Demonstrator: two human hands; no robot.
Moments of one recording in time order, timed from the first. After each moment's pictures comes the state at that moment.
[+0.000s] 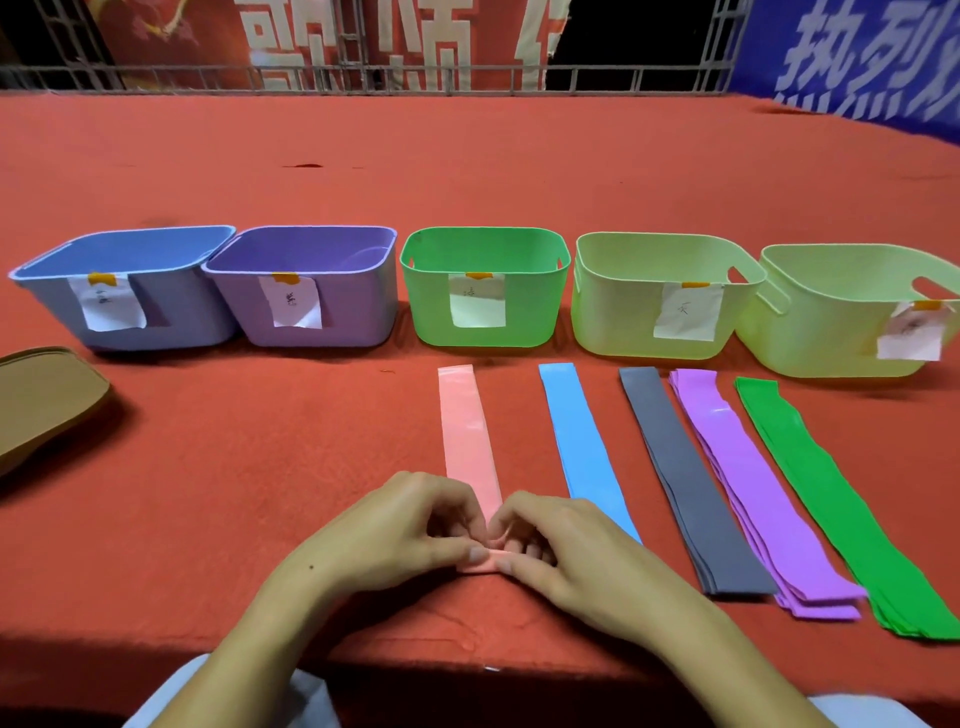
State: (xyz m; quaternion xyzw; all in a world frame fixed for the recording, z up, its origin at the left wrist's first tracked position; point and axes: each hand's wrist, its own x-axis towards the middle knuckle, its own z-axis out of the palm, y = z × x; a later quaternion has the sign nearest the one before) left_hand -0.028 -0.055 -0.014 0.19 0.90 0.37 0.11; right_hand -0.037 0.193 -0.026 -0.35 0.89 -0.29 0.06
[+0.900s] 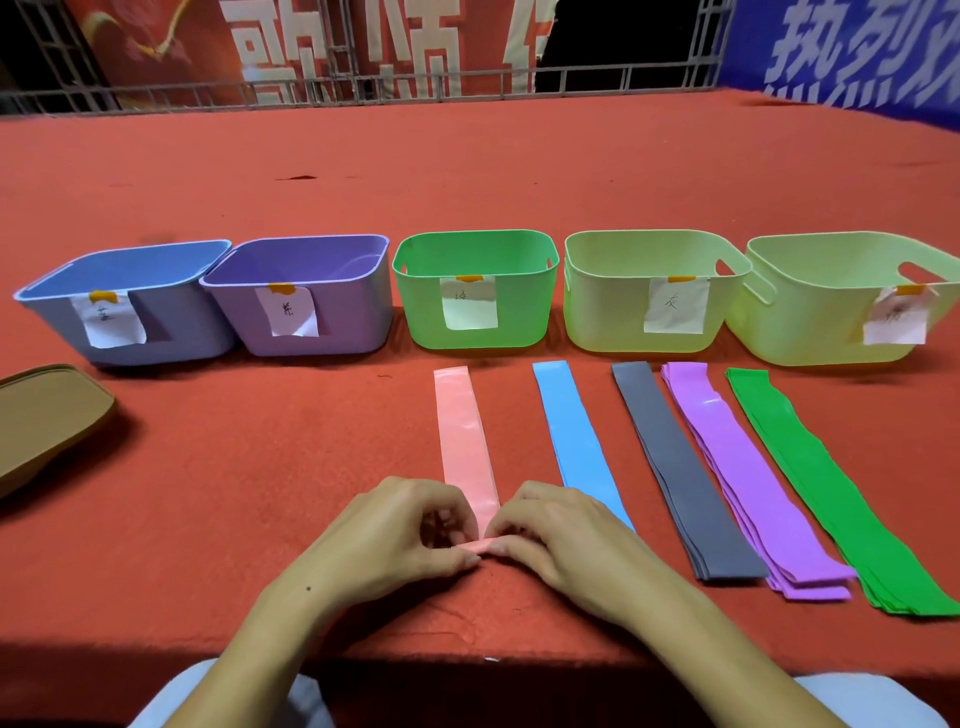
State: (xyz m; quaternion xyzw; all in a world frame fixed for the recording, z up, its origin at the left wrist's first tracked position) left_hand -0.013 -0.055 -0.013 0.17 0.94 0.30 0.06; right_hand -0.040 0.188 -0.032 -0.34 0.91 -0.25 0.03
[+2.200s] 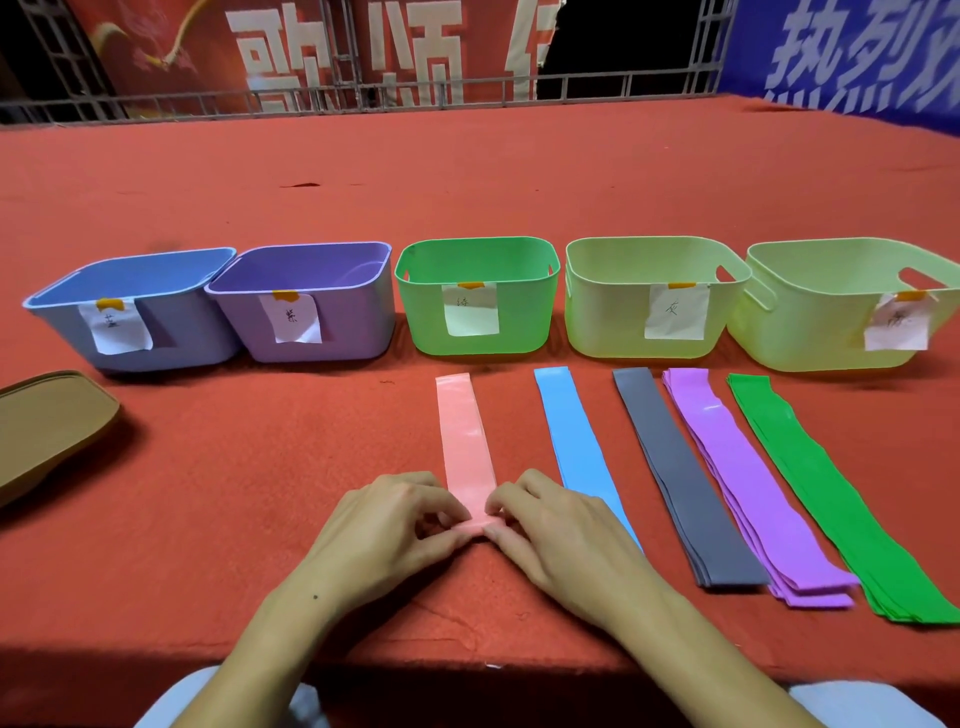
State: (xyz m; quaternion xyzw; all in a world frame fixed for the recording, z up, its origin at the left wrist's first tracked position) left_hand -0.017 -0.059 -0.017 0.15 0.97 0.20 -0.02; right_hand -0.041 0.178 -0.036 -0.32 0.93 -0.18 -0.03
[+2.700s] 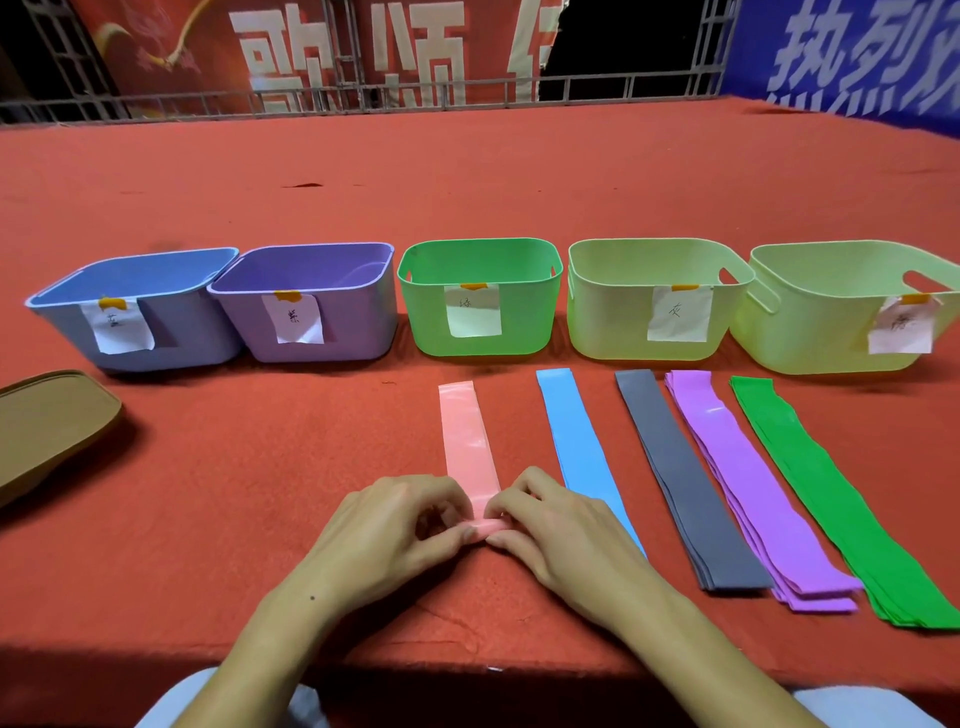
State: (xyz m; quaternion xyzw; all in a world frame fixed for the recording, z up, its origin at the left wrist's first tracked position) left_hand -0.014 -0.058 -0.013 0.15 0.96 0.22 -0.02; right_hand -0.044 0.180 -0.039 -0.33 0.92 -0.21 -0.02
